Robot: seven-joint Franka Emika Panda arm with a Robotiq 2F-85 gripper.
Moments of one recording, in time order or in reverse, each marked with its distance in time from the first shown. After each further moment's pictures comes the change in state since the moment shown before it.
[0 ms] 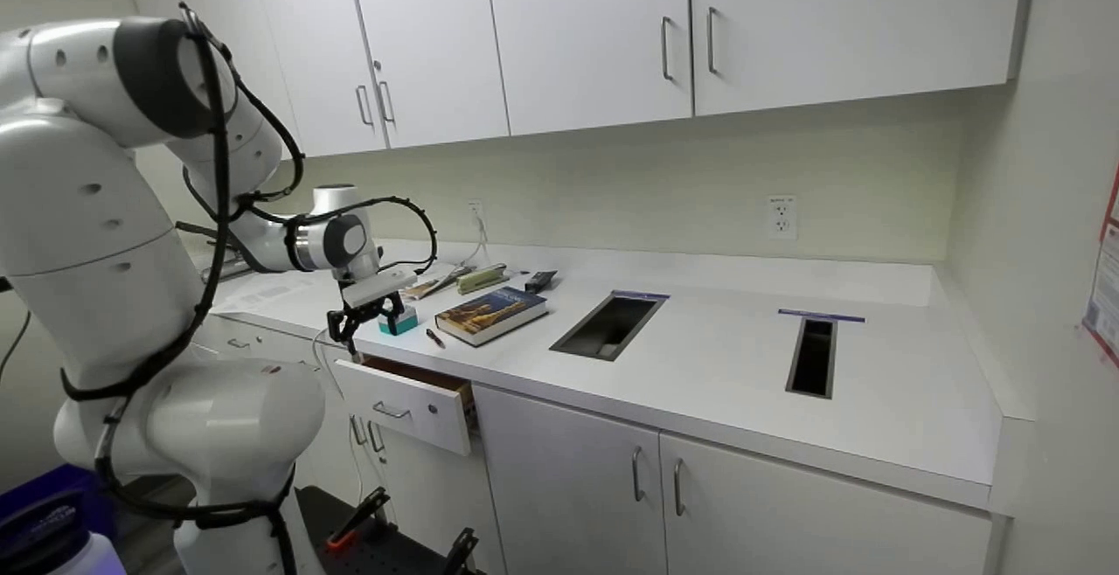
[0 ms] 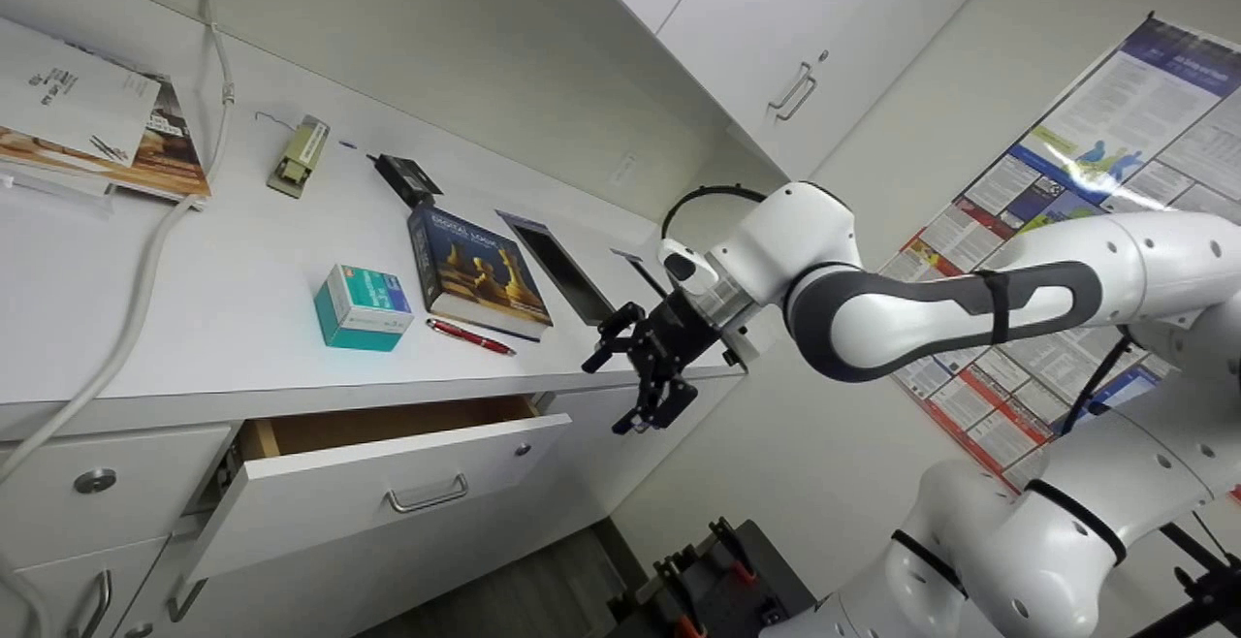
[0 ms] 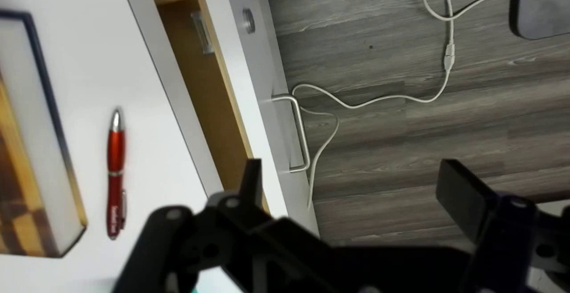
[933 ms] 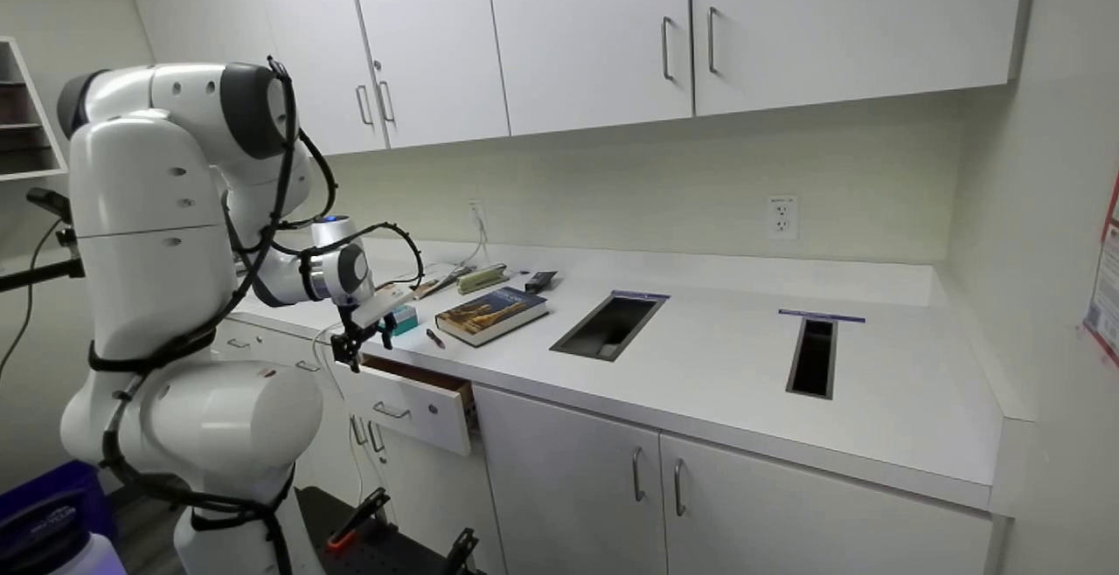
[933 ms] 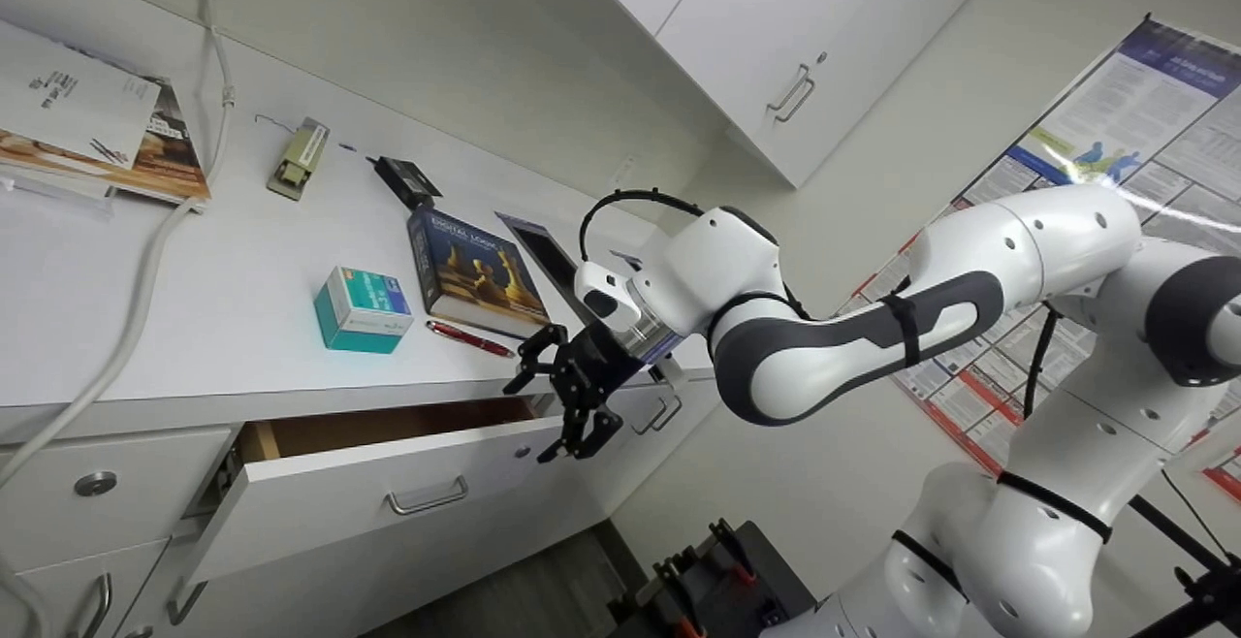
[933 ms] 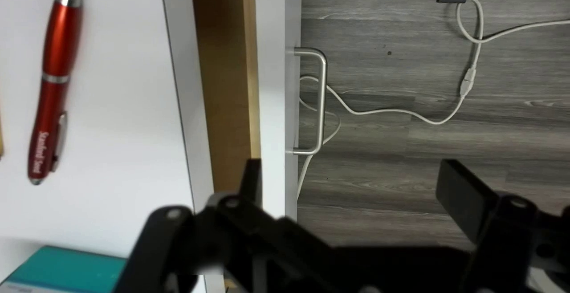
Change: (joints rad) arm -0.069 0.283 0.133 0.133 -0.179 0.167 -0.009
